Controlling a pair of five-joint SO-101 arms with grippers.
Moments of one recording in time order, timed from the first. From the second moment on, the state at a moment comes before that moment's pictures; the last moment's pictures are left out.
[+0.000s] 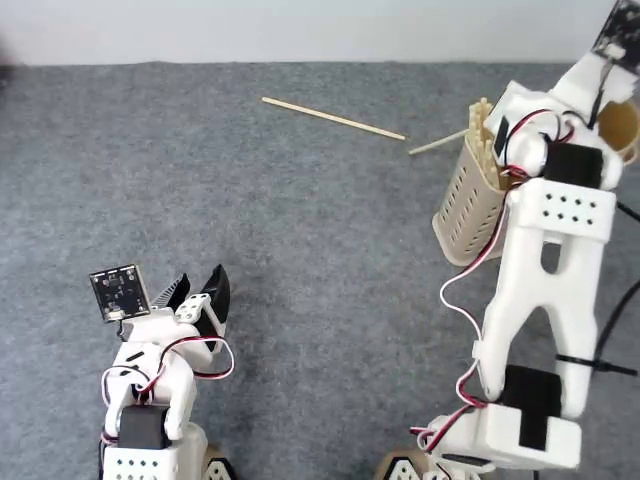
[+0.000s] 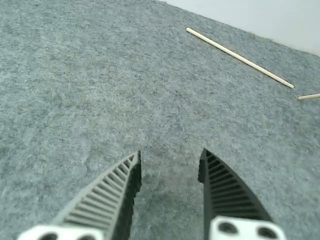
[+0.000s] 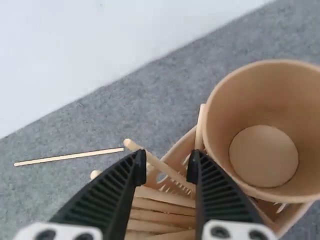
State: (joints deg) left arm -2.3 -103.3 96.7 50.2 26.8; right arm 9.5 -1.7 -10.5 56.9 -20.6
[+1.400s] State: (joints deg) left arm -2.3 -103.3 96.7 50.2 26.8; right arm 7.1 -1.3 -10.8 53.3 -34.5
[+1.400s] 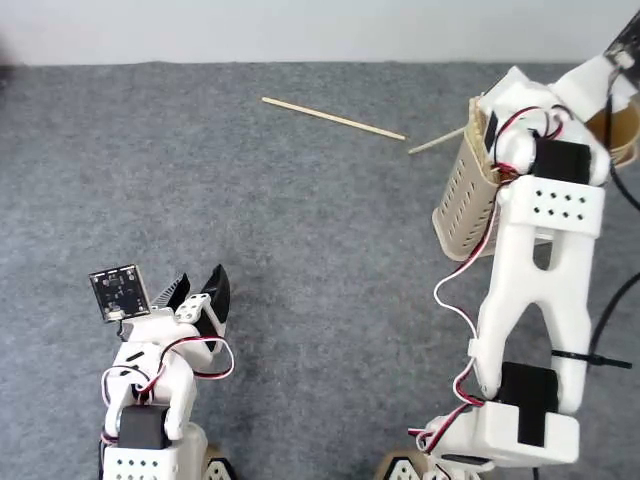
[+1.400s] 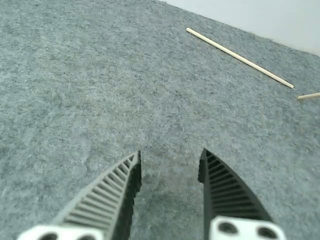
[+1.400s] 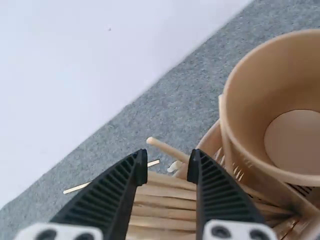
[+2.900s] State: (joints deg) left arm -2.3 -103.3 96.7 50.2 26.8; right arm 8.3 -6.7 -10.8 52.2 -34.2
